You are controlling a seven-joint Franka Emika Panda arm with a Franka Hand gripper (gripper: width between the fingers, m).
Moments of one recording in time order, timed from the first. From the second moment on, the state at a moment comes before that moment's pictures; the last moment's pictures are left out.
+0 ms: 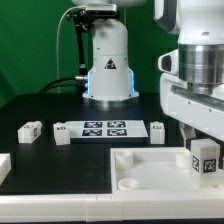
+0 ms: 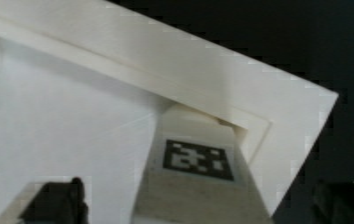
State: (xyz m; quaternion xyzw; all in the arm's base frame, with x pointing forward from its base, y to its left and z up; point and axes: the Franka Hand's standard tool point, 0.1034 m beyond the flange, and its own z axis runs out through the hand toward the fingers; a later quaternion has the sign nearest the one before) arm 0.626 0.125 0.068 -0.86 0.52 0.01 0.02
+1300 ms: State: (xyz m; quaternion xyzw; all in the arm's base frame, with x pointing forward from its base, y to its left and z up) arm 0.626 0.124 0.068 -1.00 -0.07 0.00 0.02
